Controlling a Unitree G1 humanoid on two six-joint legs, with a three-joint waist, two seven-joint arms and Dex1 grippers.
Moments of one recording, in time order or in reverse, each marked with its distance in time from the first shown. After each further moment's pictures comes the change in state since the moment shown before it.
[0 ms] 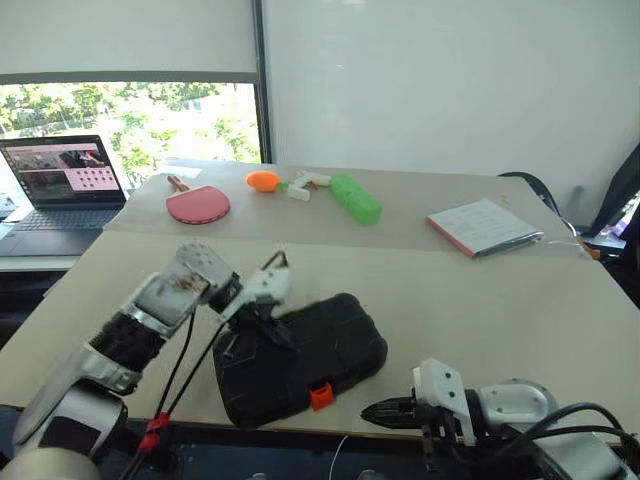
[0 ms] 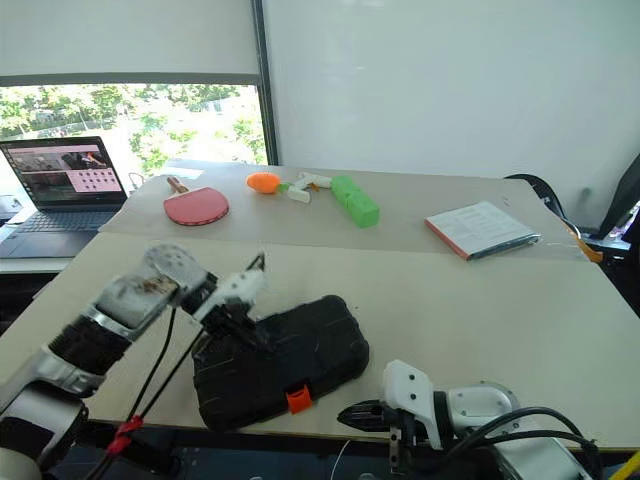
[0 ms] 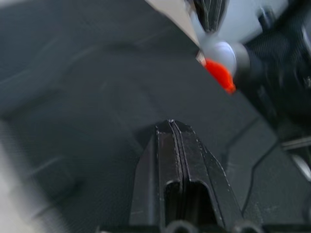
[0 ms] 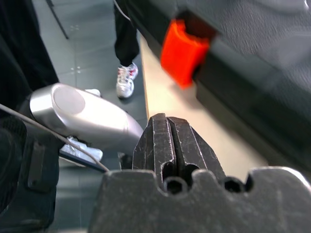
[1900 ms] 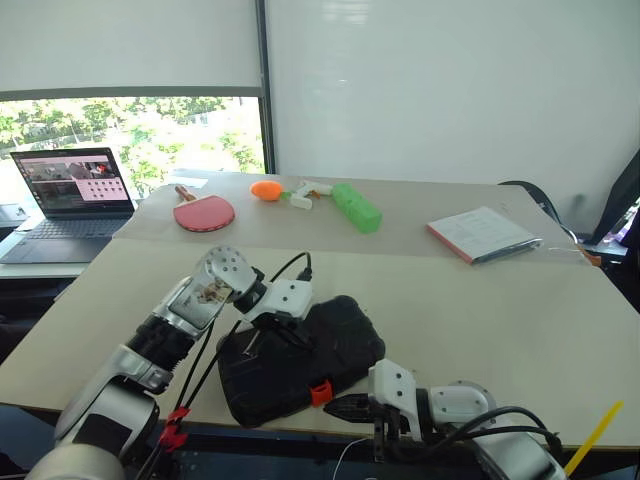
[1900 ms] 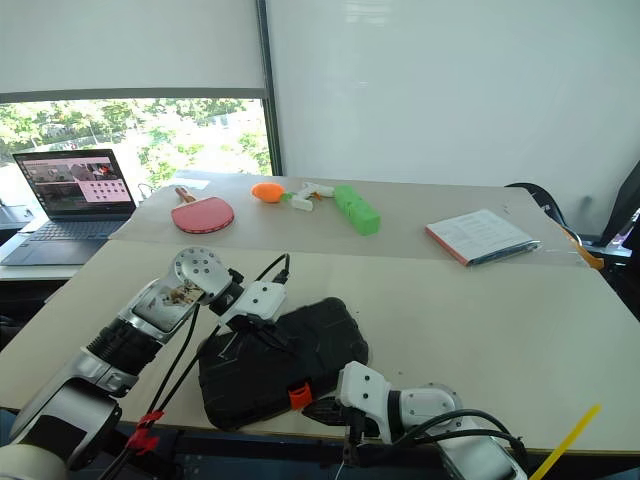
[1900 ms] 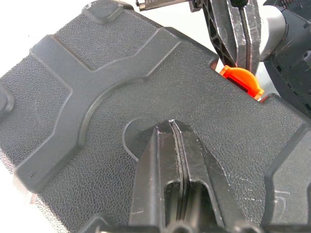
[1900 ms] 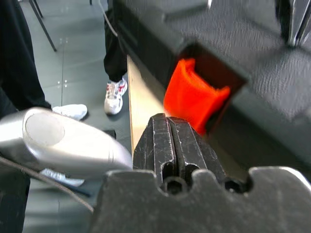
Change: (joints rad) left arm 0.001 -0.146 0.049 0.127 0.155 -0.167 0.016; right arm -0.082 0.232 0.143 0.112 -0.185 -0.011 -0.084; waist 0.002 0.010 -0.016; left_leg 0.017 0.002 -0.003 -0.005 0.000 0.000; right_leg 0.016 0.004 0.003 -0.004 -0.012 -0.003
